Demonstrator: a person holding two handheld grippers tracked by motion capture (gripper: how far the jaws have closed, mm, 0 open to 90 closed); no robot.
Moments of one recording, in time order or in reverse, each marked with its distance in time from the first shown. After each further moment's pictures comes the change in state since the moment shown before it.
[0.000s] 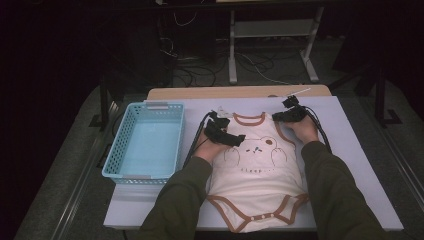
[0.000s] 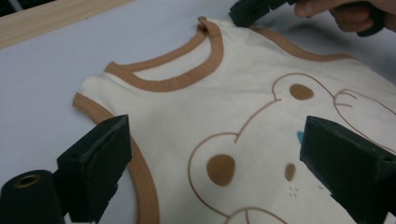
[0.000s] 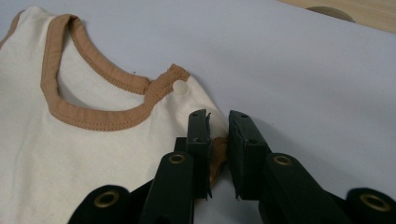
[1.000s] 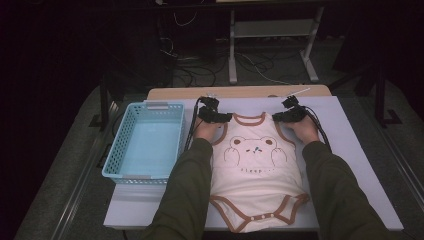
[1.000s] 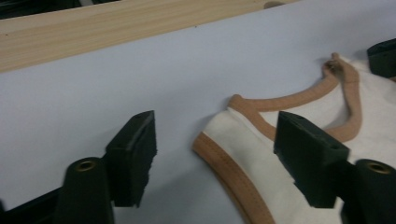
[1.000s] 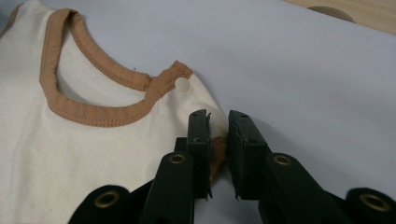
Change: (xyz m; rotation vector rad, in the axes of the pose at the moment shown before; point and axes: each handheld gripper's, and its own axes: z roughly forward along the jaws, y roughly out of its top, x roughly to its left) left arm 0.077 0.018 0.042 0.014 0.153 -0.185; right arm 0.001 0.000 -0.001 0.010 -0.004 -0.018
